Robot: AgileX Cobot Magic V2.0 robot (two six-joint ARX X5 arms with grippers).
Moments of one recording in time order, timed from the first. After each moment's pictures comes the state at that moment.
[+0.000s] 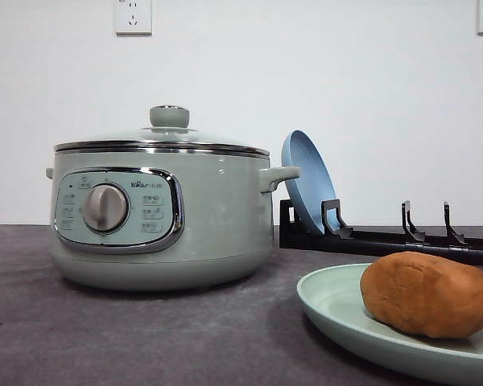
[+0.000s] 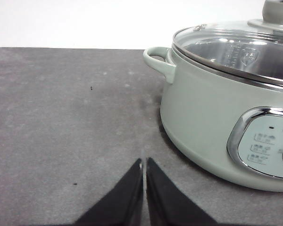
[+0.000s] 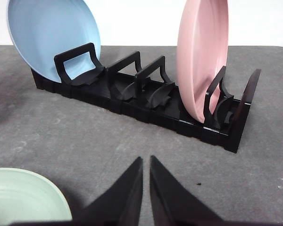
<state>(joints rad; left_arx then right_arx) -0.10 0.00 0.03 -0.18 0.05 -0.03 0.00 0.01 0.02 -0.17 -0.05 0.05</state>
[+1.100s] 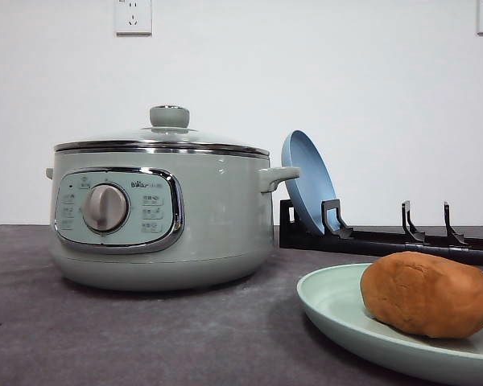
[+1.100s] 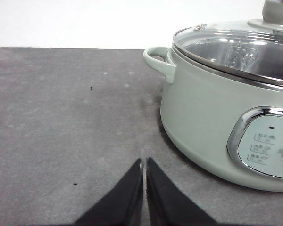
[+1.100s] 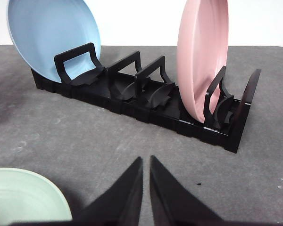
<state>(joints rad) -0.10 0.00 0.03 -0.18 0.05 -0.03 0.00 0.01 0.02 -0.17 -0.05 0.05</state>
